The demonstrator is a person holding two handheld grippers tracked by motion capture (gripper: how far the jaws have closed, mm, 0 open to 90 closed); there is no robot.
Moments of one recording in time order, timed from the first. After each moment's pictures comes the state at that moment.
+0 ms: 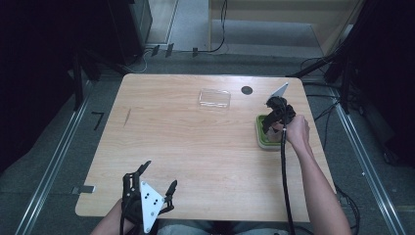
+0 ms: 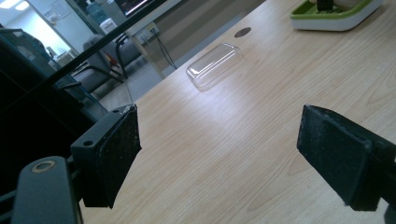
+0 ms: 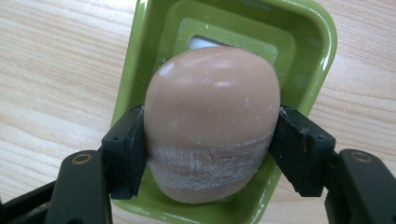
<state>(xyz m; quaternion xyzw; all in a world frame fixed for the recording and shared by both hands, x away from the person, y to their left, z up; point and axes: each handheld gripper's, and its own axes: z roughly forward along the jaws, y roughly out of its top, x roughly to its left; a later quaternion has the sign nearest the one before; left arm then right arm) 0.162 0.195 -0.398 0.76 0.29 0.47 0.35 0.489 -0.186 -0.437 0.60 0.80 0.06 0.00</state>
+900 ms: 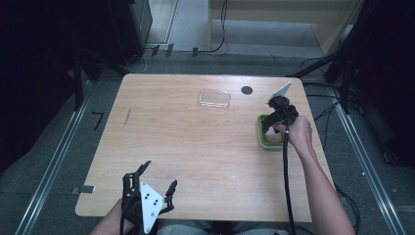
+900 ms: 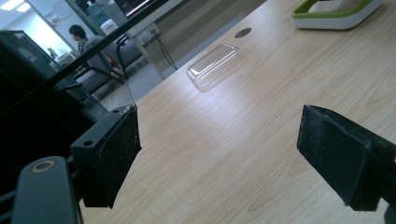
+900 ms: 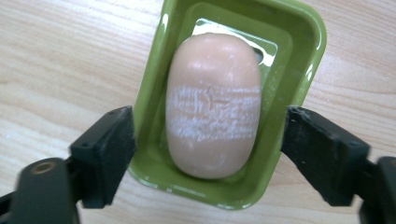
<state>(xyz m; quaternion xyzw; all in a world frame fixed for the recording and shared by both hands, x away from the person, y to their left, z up) 0.161 0.196 -0.398 0.76 0.29 0.47 0.35 0.471 -0.186 -0.418 0.59 0.81 0.08 0.03</state>
